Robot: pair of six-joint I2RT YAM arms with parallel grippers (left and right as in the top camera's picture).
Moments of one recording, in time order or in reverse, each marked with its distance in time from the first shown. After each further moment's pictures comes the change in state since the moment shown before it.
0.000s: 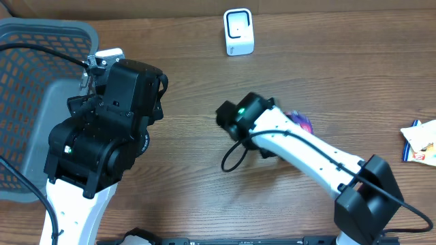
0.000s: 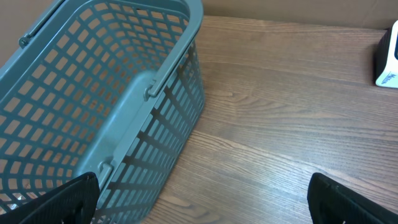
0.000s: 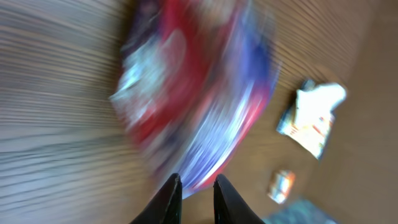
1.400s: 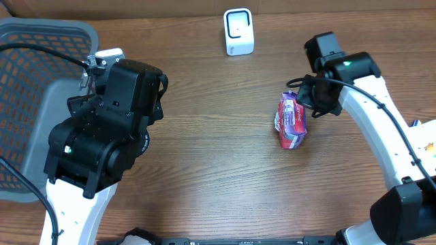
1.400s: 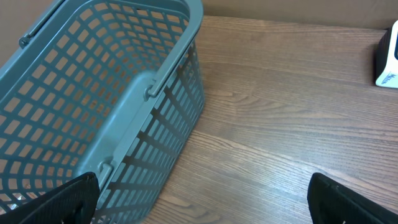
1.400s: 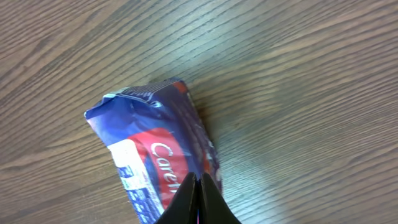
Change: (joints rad) left arm 0.000 0.000 0.000 0.000 0.000 0.000; right arm -0.573 -0.153 -0.001 0.400 -0.503 0.040
